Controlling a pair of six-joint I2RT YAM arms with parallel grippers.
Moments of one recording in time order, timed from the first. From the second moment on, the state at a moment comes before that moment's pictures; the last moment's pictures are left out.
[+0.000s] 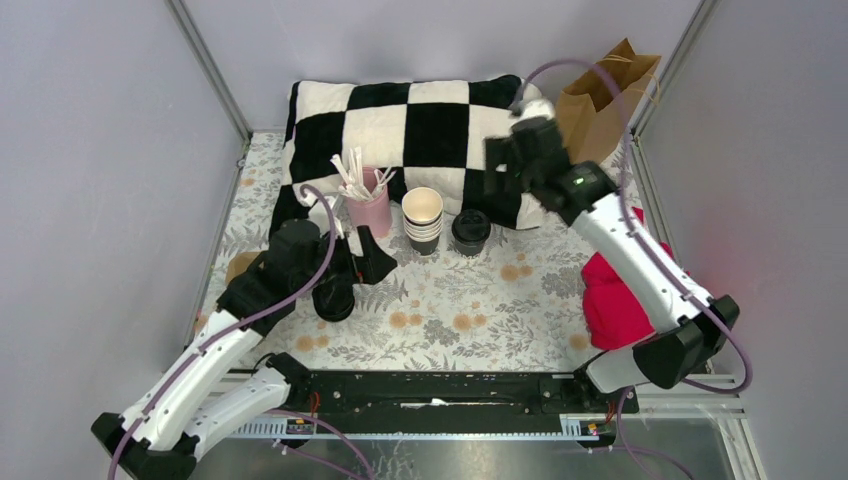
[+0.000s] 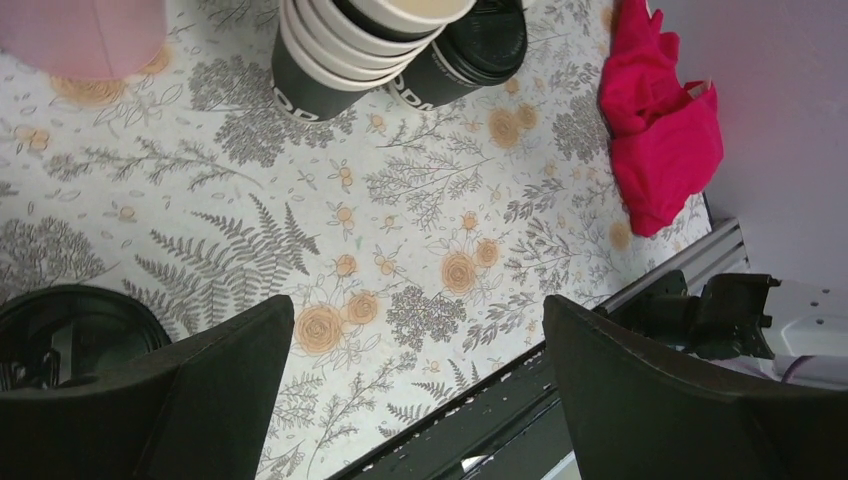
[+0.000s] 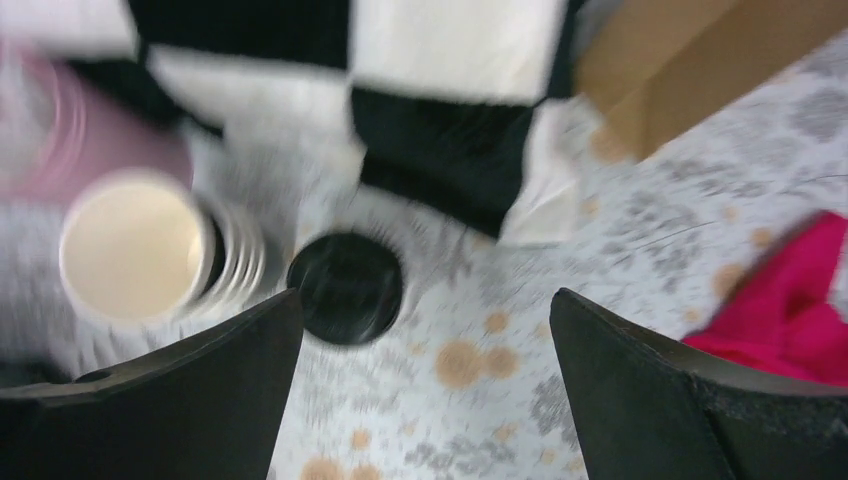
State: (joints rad) left arm -0.59 0.76 0.85 -0.58 0.12 -0.58; right arm 0.60 1.45 1.52 -0.76 0.33 0.28
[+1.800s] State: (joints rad) left arm -0.59 0.82 1.01 -0.63 0.07 -0.48; right arm -0.13 2.08 2.38 -0.79 0.29 0.53
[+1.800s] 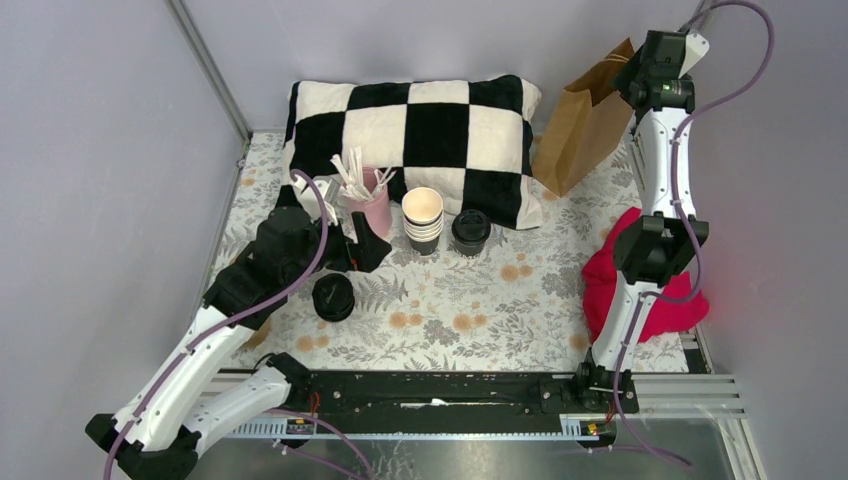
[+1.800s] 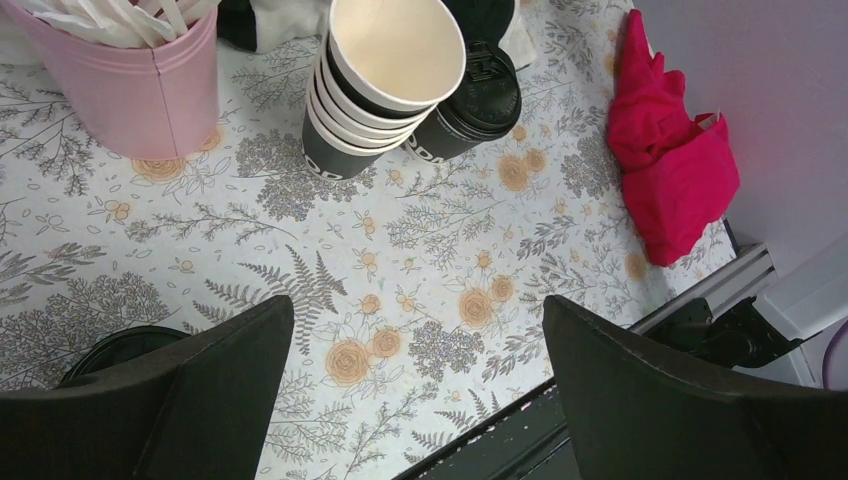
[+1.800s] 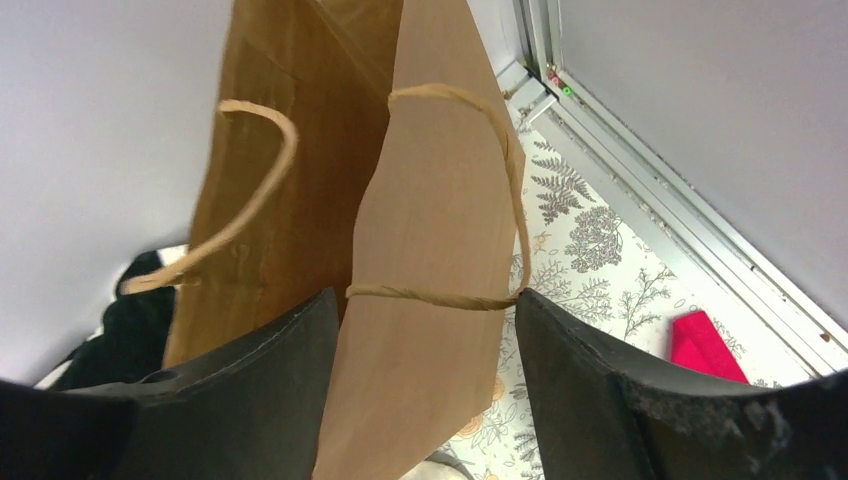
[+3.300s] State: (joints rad) left arm -0.59 0.79 0.99 -0.64 0.02 -0.44; right arm -0.21 1.88 2.01 -0.48 0.14 0.88
